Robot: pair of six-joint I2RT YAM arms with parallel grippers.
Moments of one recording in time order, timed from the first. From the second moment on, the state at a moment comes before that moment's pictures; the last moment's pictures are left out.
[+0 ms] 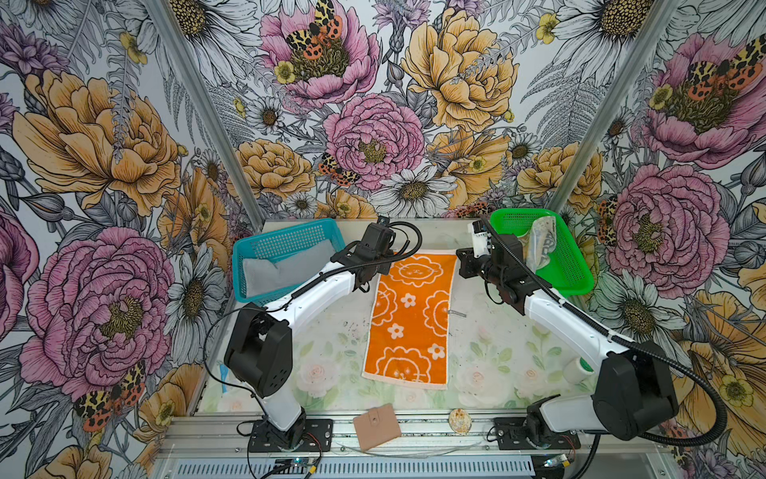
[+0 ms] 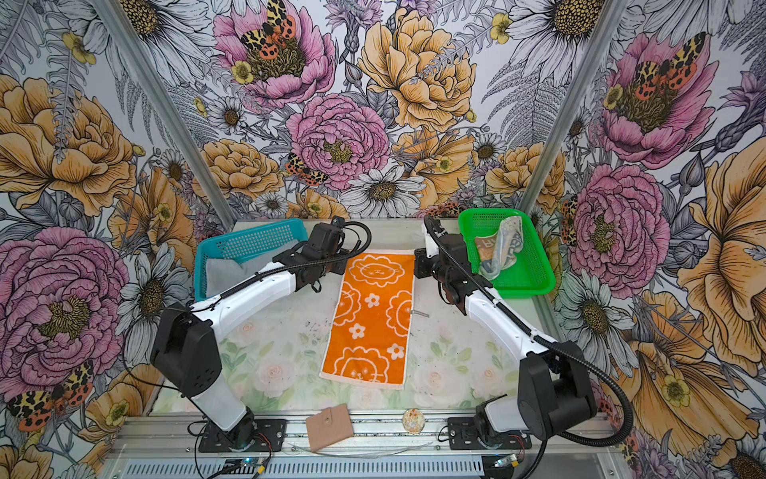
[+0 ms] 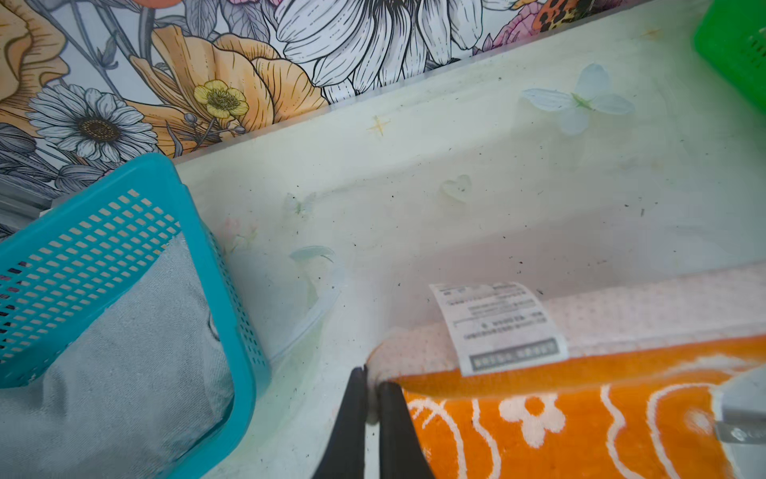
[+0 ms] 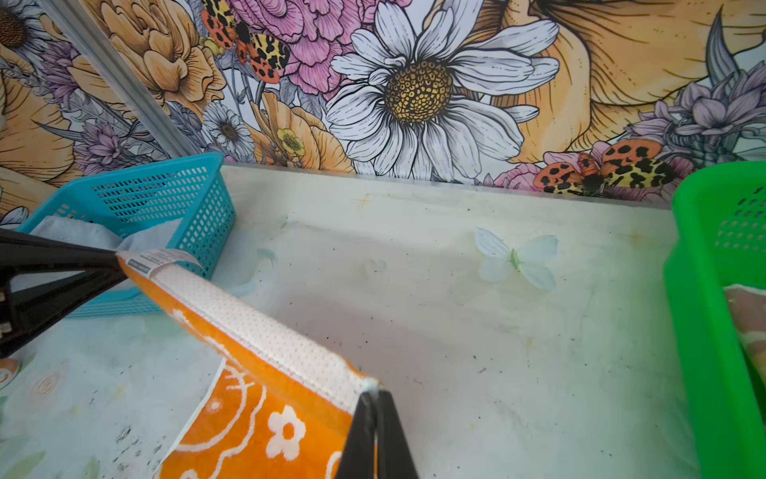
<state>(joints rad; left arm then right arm) -0.57 1.75 1.43 -0.42 -0.35 -0.11 0.29 1.45 0.99 -0.02 -0.15 0.15</state>
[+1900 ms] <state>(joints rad) -0.93 1.19 0.66 -0.76 -0.06 -0.80 0.82 0.92 0.41 -0.36 0.00 0.71</state>
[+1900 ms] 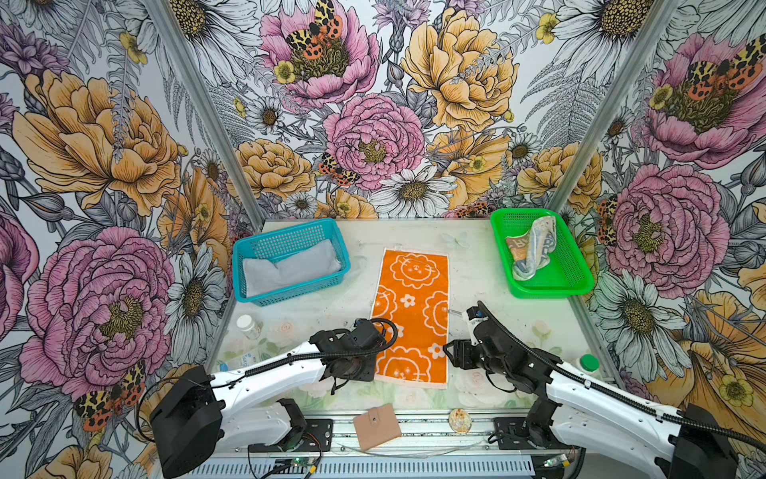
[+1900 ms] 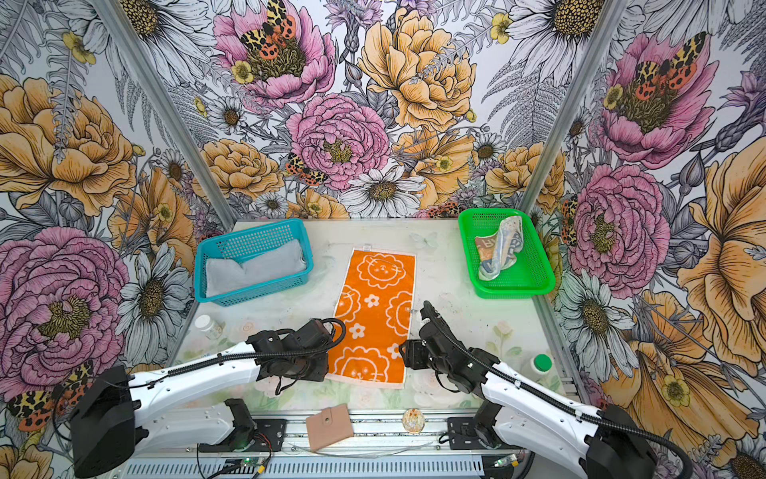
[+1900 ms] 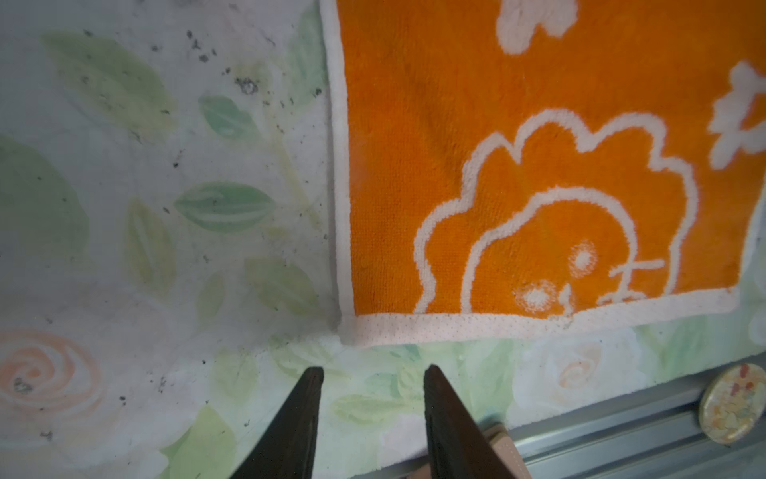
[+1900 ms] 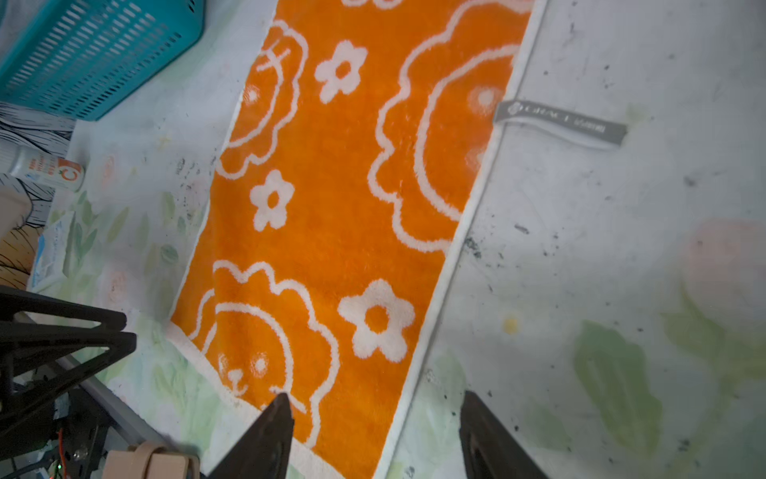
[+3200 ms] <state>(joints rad) -0.97 1.31 0.62 -0.62 -0.12 -0.84 1.19 0.97 0.37 -0.47 0.15 1.03</state>
